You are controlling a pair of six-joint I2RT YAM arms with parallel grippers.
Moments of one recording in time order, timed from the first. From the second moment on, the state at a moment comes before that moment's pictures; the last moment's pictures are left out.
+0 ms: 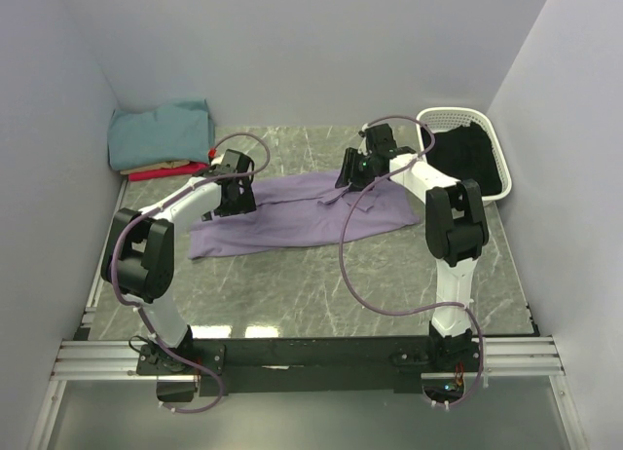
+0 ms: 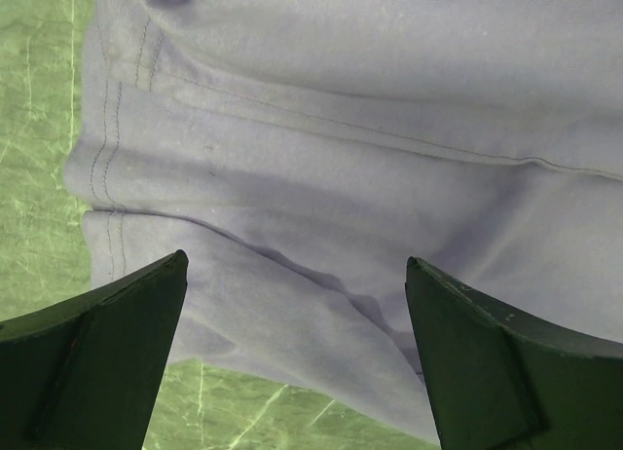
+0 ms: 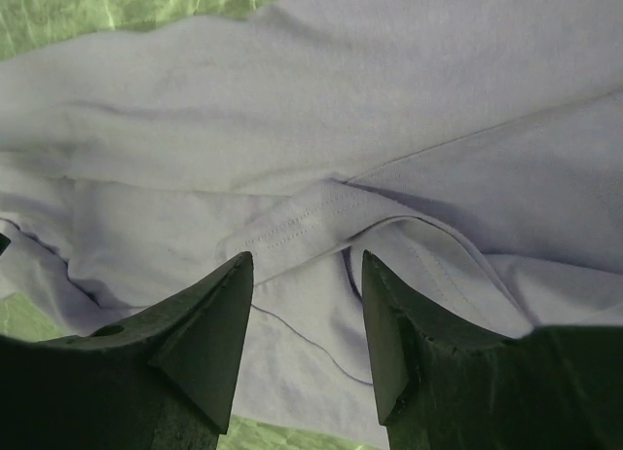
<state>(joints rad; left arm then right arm) -0.34 1.74 1.23 -0.61 -0.39 -0.54 0.28 2.07 1.58 -0.43 -0.31 0.43</state>
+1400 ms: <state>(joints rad) -0.34 1.74 1.23 -0.61 -0.39 -0.54 0.34 2.25 1.92 -0.51 -0.35 0.41</state>
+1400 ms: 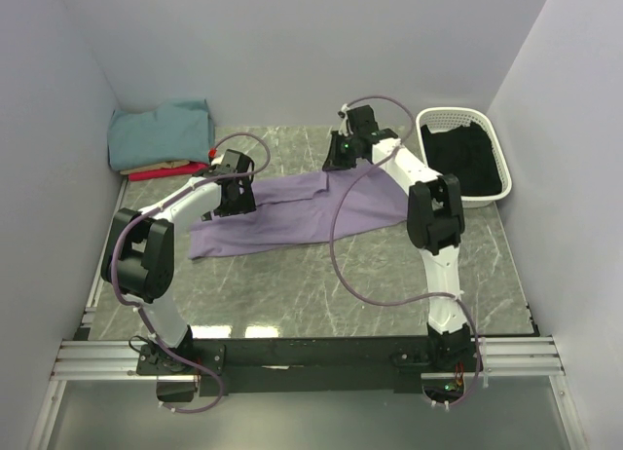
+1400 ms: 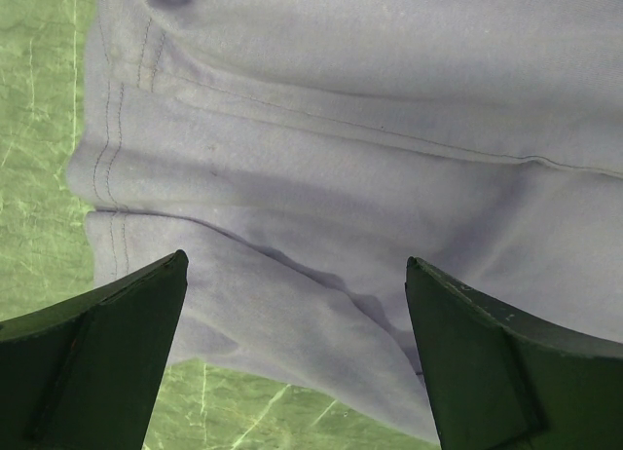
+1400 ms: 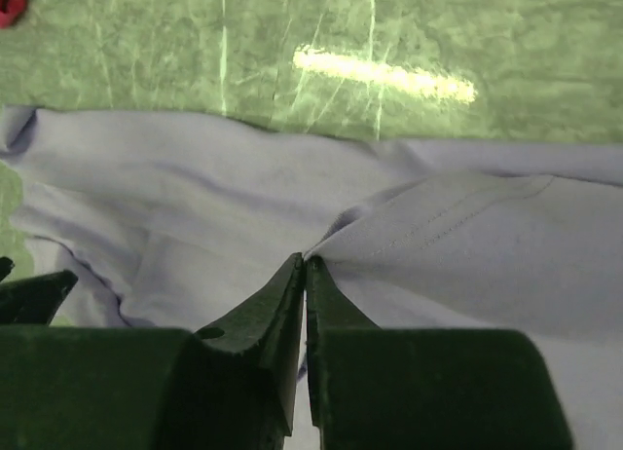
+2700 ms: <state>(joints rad) -0.34 1.95 1.42 -0.60 -0.23 -0.47 0.25 2.00 1.46 -0.47 -0.13 0.44</state>
